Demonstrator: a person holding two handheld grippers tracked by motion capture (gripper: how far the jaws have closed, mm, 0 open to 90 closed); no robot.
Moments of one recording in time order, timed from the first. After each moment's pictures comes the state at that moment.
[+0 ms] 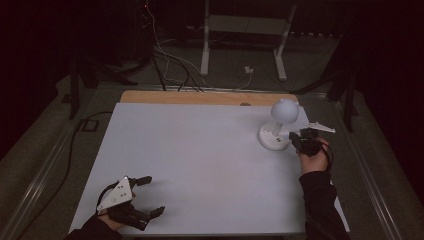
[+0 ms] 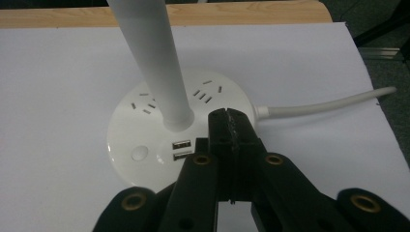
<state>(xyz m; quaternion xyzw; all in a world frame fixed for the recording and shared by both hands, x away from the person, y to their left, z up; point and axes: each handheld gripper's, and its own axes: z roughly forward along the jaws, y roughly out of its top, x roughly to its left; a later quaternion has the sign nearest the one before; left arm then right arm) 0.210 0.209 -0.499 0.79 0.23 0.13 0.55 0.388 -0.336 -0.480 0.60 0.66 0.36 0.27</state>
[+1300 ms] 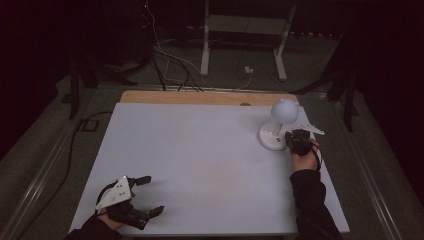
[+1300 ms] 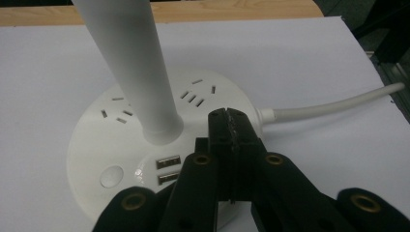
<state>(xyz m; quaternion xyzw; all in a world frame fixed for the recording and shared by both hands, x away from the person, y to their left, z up) 0.212 0.211 -0.499 0.78 0.23 0.13 0.56 0.404 -0.325 -0.508 0.62 0.64 0.35 0.30</state>
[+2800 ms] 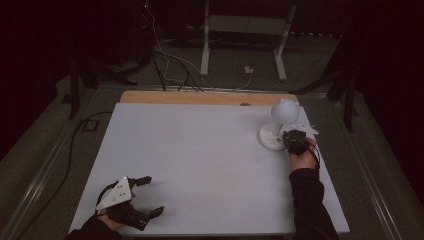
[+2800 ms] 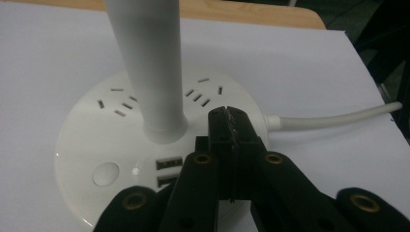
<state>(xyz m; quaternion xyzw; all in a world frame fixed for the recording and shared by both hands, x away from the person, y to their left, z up) 0.211 0.211 -0.499 0.79 0.23 0.13 0.55 0.407 -0.318 -0.514 0.58 0.67 0.33 0.33</state>
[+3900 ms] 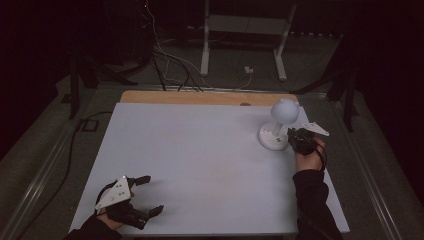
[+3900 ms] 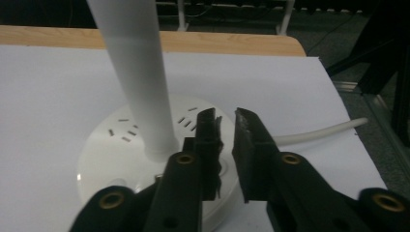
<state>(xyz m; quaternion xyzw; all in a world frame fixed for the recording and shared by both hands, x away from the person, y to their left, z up) 0.212 0.212 -0.499 0.79 0.24 0.13 0.56 0.392 -0.327 -0.489 0.59 0.64 0.36 0.34</state>
